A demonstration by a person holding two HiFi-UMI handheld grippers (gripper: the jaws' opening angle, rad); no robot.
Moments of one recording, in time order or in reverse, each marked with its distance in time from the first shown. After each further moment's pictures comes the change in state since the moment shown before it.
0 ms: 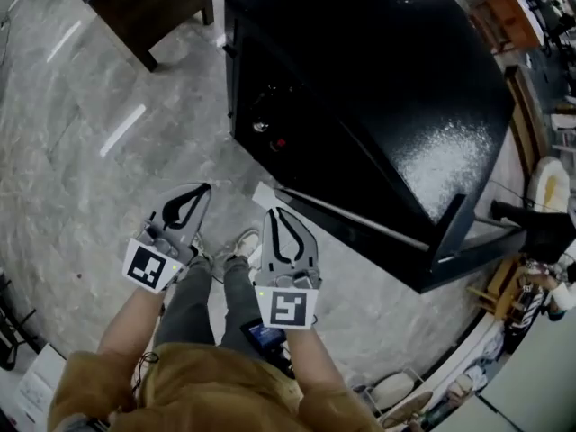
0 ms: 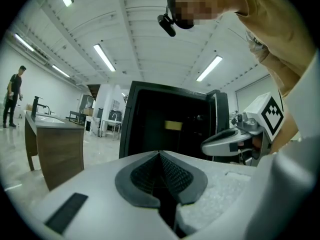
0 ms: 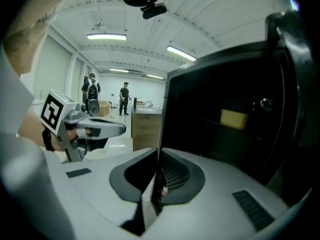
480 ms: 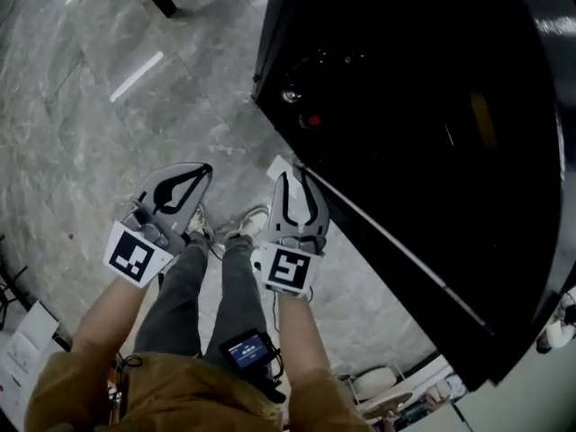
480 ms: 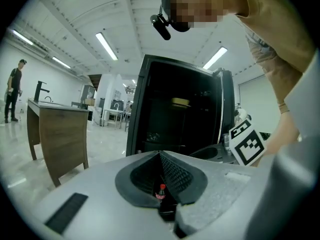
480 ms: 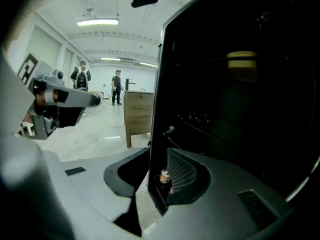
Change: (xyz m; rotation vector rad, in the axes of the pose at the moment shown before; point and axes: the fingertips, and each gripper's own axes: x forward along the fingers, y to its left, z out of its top) left arm 0.016 0.045 -0.121 -0.022 0.114 0.008; right arm 0.124 0.001 -0.157 0.079 0.103 -0.074
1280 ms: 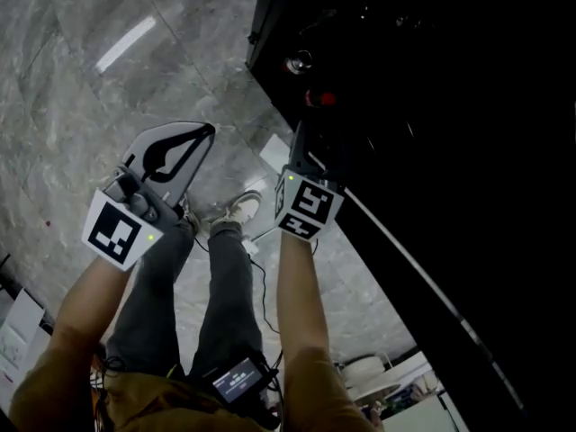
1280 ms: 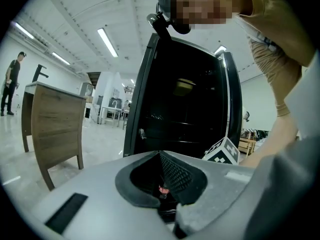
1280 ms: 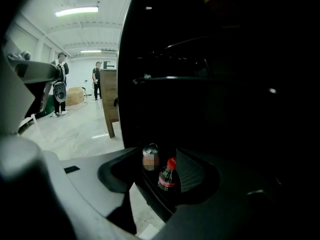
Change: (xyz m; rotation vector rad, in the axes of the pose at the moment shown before) left arm 0.078 0.033 -0.115 0.002 -0.004 -0.029; right arm 0.143 -0.056 -0.165 0.139 0.115 -0.118
